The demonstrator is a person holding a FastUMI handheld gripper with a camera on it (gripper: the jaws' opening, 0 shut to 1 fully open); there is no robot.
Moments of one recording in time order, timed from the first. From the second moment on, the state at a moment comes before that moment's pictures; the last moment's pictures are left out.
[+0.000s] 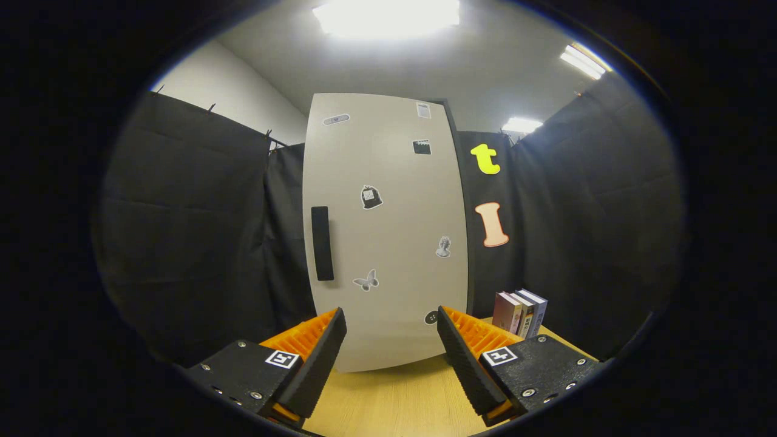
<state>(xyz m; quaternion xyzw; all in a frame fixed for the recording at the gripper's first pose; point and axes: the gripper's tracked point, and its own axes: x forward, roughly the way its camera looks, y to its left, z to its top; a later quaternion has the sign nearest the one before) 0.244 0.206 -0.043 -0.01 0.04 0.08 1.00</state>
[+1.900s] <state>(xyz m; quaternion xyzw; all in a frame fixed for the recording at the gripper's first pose) 0.018 0.030 -0.004 0.00 0.01 0.07 1.00</state>
